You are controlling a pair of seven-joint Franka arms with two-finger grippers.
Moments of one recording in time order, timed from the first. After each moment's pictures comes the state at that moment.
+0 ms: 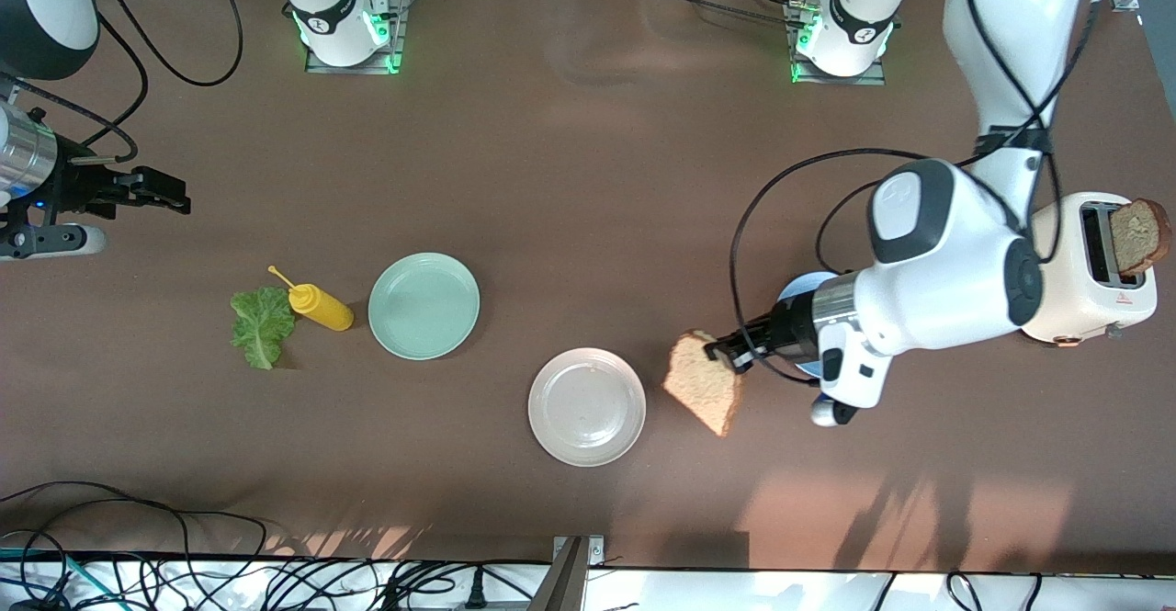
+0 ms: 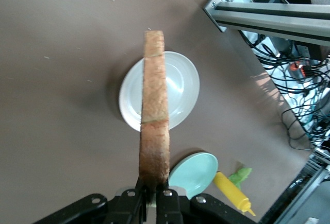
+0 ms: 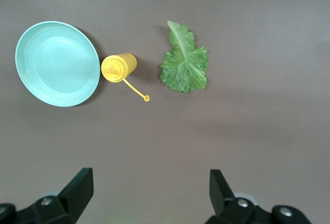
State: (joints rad) left arm -0.12 0.72 -0.29 -1.15 -0.48 2.05 -0.79; right arm 0.01 0.14 -0.03 -1.60 -0.02 1.60 -0.11
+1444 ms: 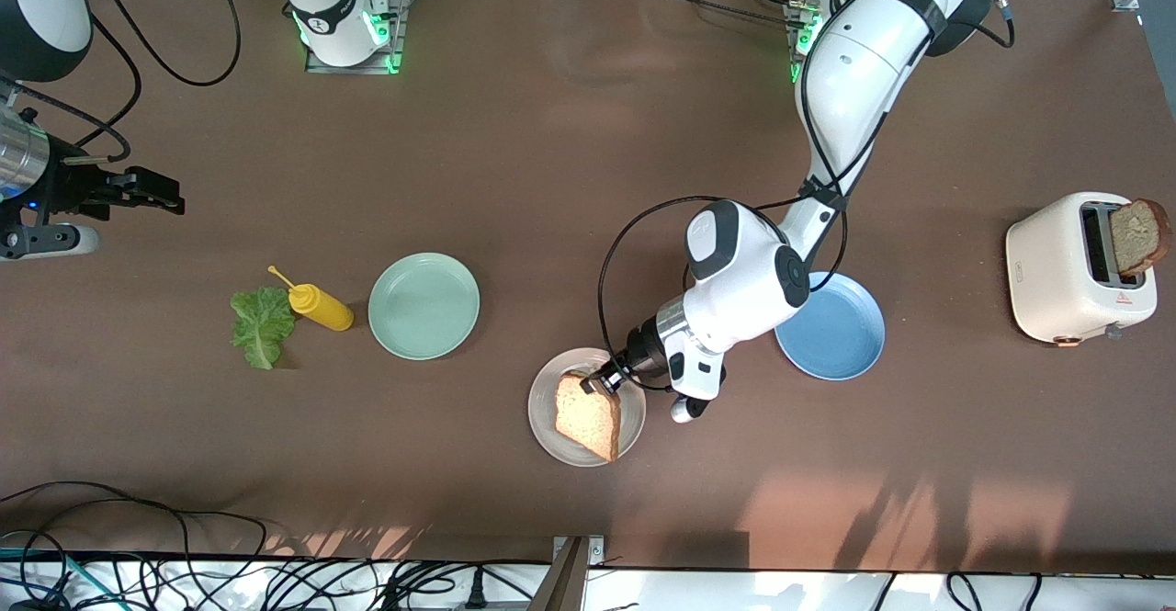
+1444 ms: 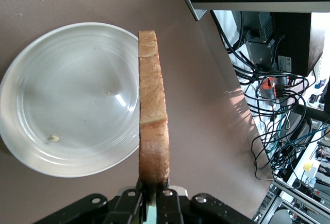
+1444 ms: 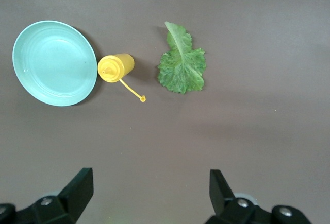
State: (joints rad) left arm -0.35 0.97 -0.29 -1.15 -0.56 2.63 -0.80; right arm 0.01 0.14 -0.04 -1.60 -0.02 1.60 -0.13
